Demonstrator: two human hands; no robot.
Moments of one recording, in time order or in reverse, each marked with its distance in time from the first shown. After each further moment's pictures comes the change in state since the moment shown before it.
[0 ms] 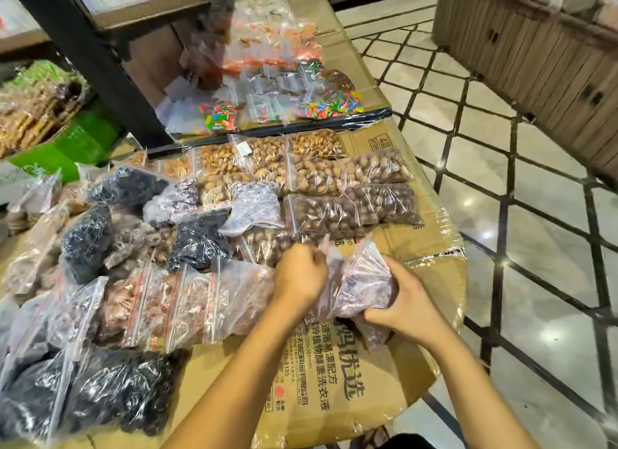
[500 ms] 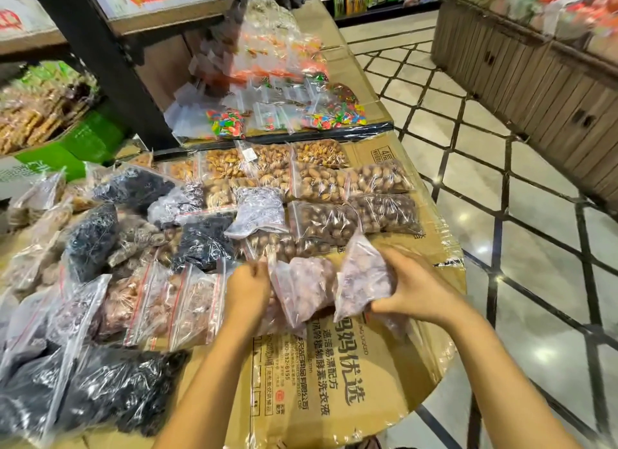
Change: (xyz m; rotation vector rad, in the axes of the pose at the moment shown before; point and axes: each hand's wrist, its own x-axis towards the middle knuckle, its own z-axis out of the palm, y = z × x) left_hand -0.010 -0.064 -0.033 -0.462 0.154 -0.293; right_hand 0.023 -0.029 -0.029 -0.434 -0.176 -0.147
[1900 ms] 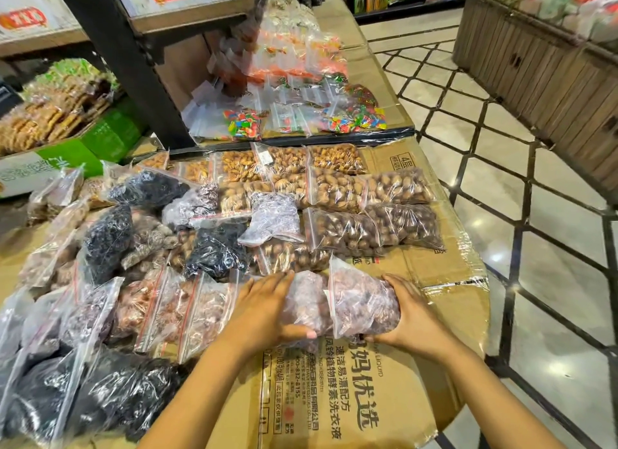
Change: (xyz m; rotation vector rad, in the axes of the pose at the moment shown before) left_hand 0.024 -0.032 -0.020 1.063 -0.343 0.500; right_hand 0.015 0.054 0.064 0.019 -0.021 0.192
